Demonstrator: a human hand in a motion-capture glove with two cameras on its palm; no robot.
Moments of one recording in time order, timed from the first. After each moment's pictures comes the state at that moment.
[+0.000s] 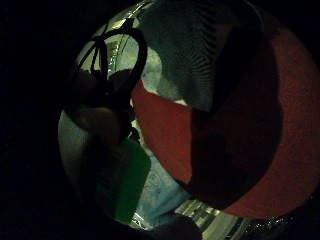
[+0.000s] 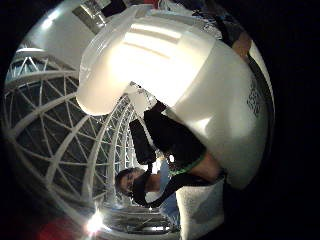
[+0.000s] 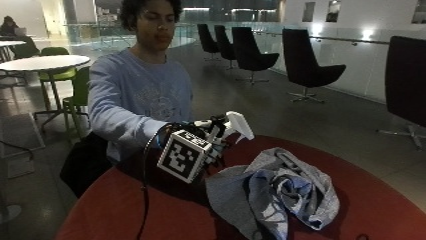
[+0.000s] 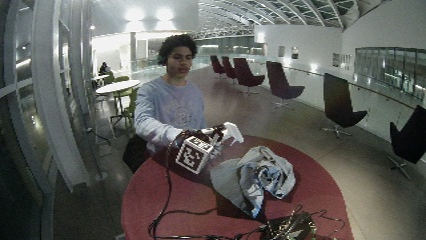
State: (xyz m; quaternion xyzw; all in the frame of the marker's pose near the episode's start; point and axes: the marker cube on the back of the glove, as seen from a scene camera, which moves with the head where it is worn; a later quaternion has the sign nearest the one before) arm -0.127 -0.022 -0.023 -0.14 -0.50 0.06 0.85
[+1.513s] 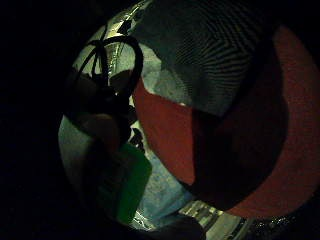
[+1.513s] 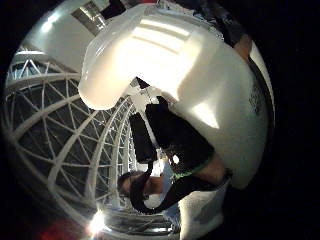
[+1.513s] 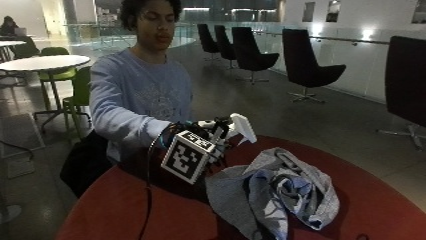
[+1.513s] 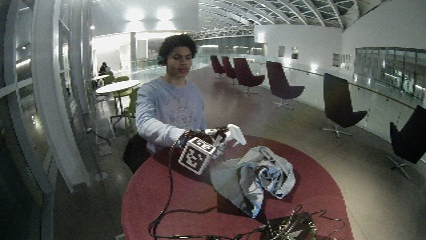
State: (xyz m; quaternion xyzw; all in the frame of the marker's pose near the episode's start) arm -0.137 -0.027 -0.018 -0.14 -0.51 0.07 0.84
